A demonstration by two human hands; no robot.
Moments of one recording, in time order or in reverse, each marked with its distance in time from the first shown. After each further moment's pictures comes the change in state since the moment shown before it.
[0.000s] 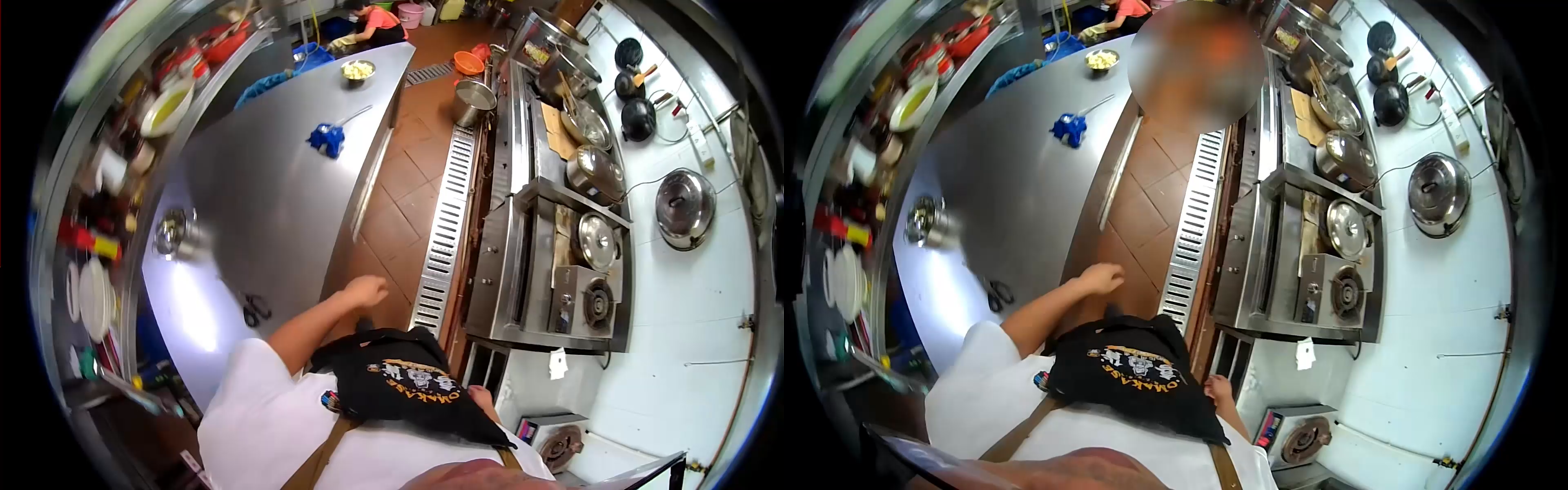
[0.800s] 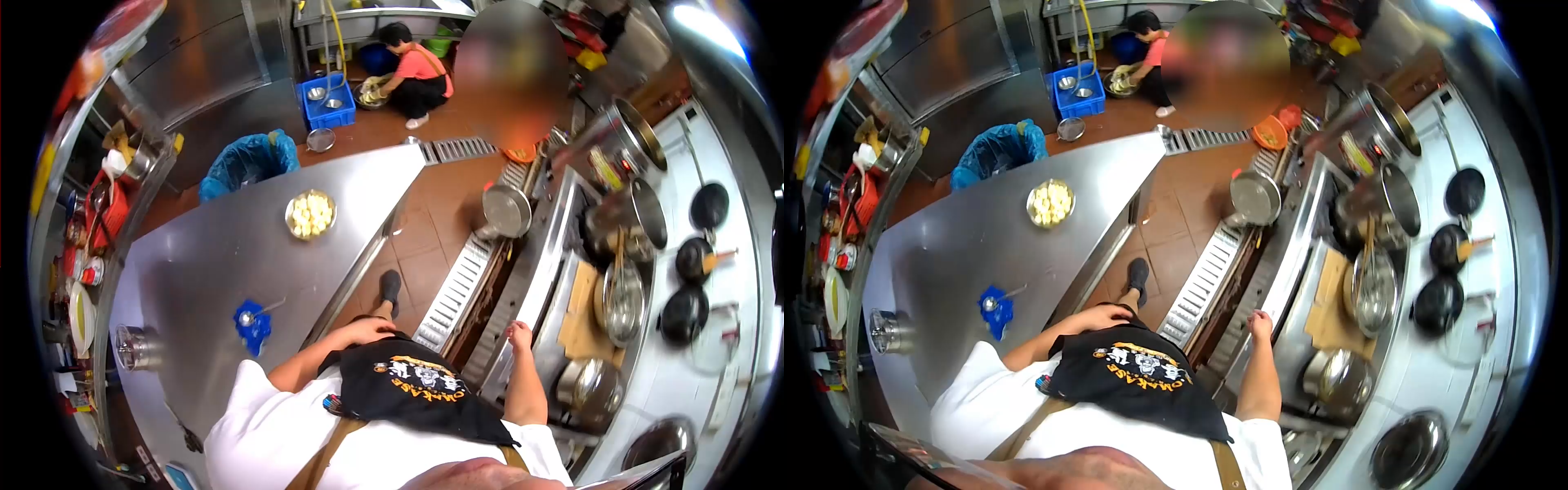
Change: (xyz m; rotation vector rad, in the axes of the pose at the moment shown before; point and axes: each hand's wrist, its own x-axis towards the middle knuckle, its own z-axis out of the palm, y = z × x) left_hand 0.556 -0.099 -0.229 -0.500 0.045 0.027; right_hand 0.521 -0.915 0.053 -0.093 -0.089 -0.538
